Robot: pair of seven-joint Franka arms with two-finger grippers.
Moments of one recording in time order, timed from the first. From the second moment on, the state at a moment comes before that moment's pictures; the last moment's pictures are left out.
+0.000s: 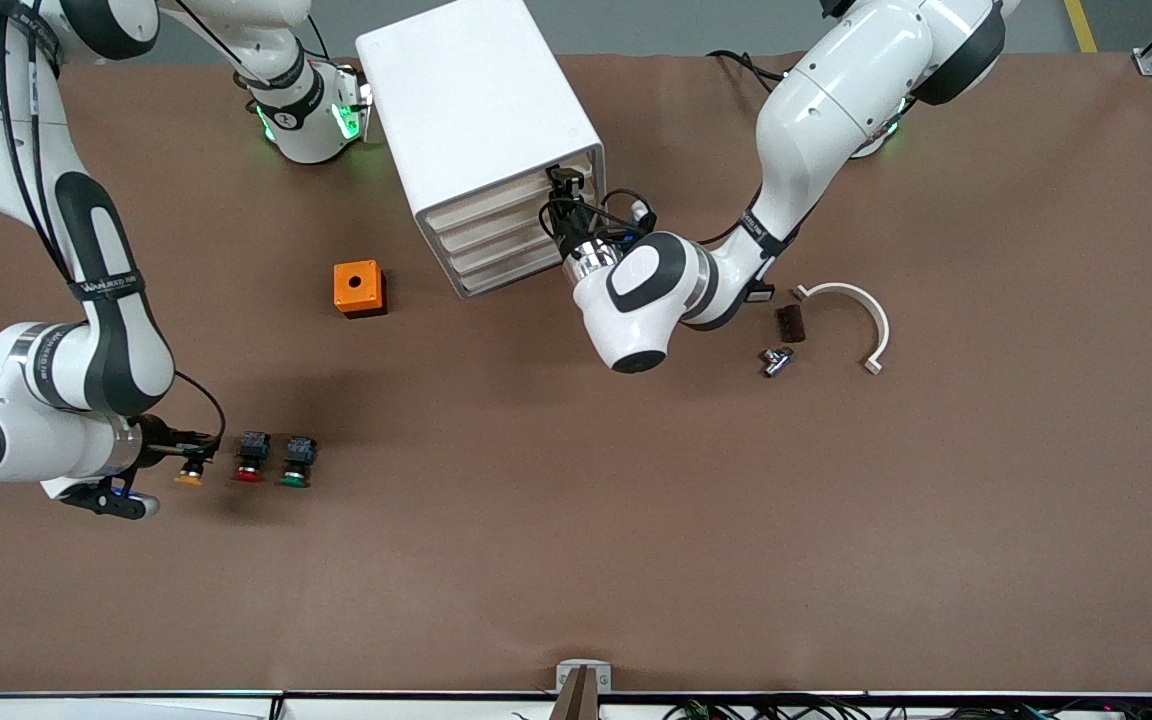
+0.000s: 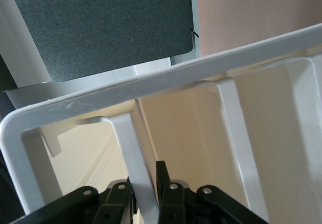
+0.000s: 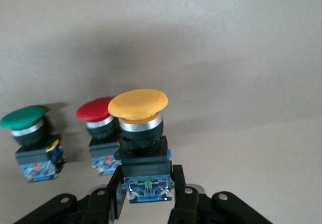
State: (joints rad) left arm -0.44 0.84 -0.39 -1.44 -0.90 1.44 -2.23; right arm -0.16 0.67 0.08 -1.54 -0.02 1.96 0.14
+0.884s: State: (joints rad) left arm -0.35 0.84 -0.33 -1.40 -0.95 1.44 -2.23; right arm -0.07 0.59 0.11 -1.53 0.06 1.81 0.42
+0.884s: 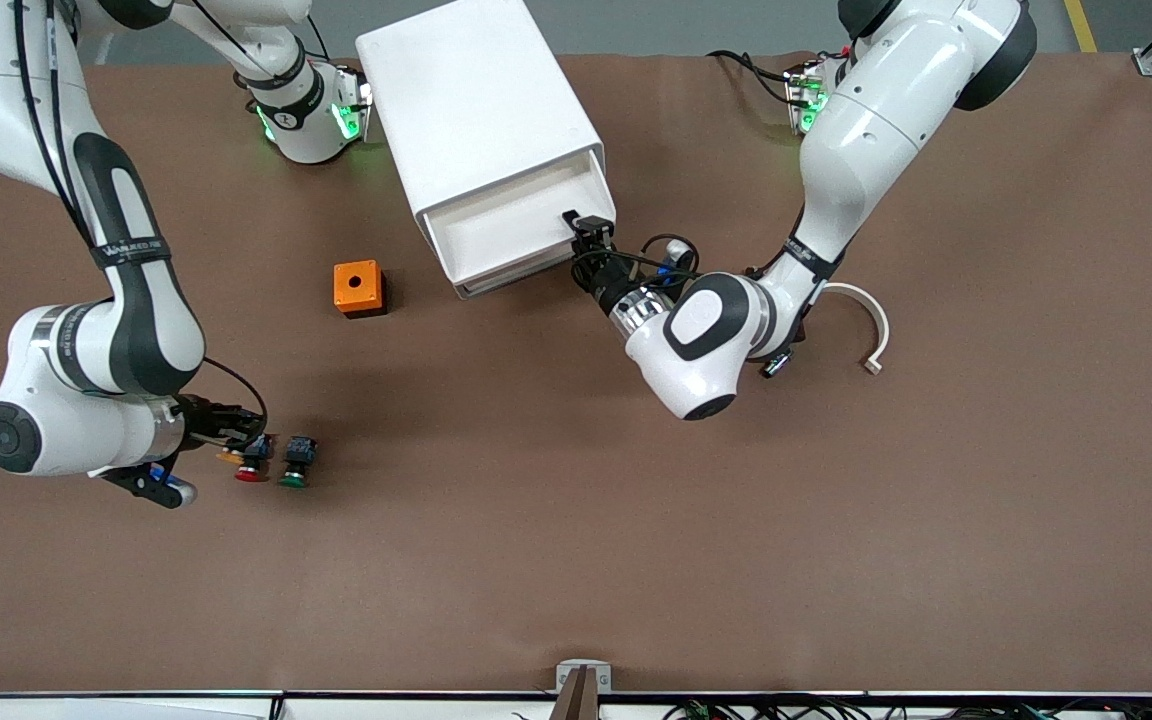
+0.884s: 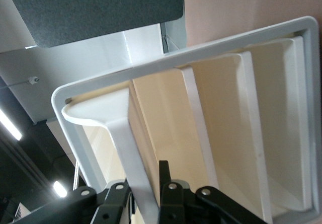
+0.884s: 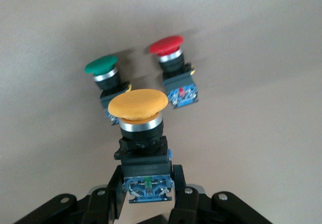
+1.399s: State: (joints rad) left arm -0.28 0.84 -0.32 -1.38 -0.96 1.45 -2.23; right arm 0.02 0.50 0.11 -1.53 0.14 1.70 0.60
